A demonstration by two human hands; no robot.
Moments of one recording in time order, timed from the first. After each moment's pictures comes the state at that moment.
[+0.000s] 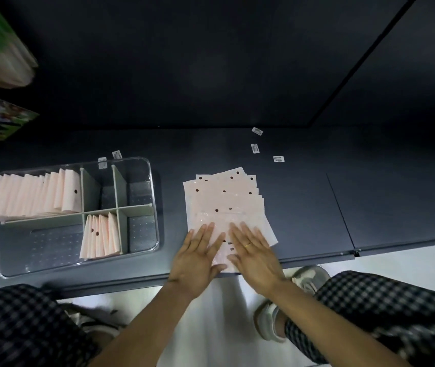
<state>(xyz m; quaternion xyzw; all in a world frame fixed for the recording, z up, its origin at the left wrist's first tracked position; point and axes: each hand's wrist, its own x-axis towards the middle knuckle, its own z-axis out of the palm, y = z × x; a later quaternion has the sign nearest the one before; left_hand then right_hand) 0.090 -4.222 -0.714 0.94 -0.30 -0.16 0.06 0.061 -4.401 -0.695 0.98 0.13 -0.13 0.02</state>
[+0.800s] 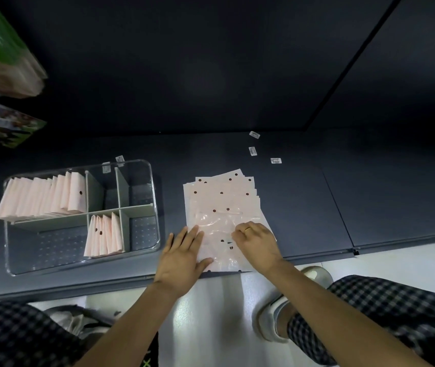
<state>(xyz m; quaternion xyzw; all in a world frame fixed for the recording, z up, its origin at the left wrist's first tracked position) 0.089 -4.198 -0.703 0.96 -0.20 -0.21 0.07 0.091 -4.404 -0.682 0.98 0.16 -0.04 0.04</state>
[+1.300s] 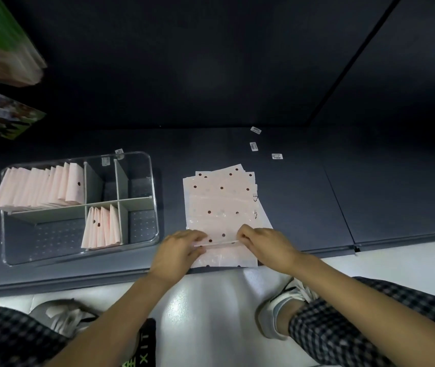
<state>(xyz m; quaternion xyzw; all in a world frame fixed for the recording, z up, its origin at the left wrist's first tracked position) 0.093 -4.192 -0.692 0.93 -0.16 -0.14 0.31 0.080 -4.434 -0.674 0.96 0.17 -0.18 -0.10</state>
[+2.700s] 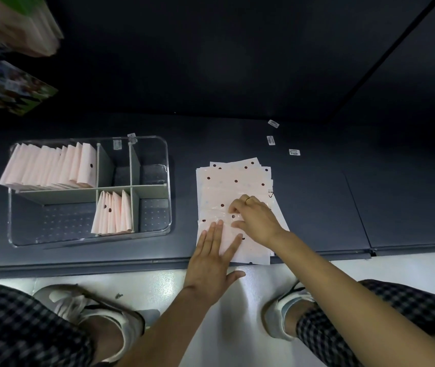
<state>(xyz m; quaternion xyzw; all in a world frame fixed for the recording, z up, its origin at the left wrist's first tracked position) 0.050 -4.230 -0.721 0.96 -0.25 -0.10 0.06 0.134 -4.382 -0.681 0.97 0.11 -0.18 -0.12</state>
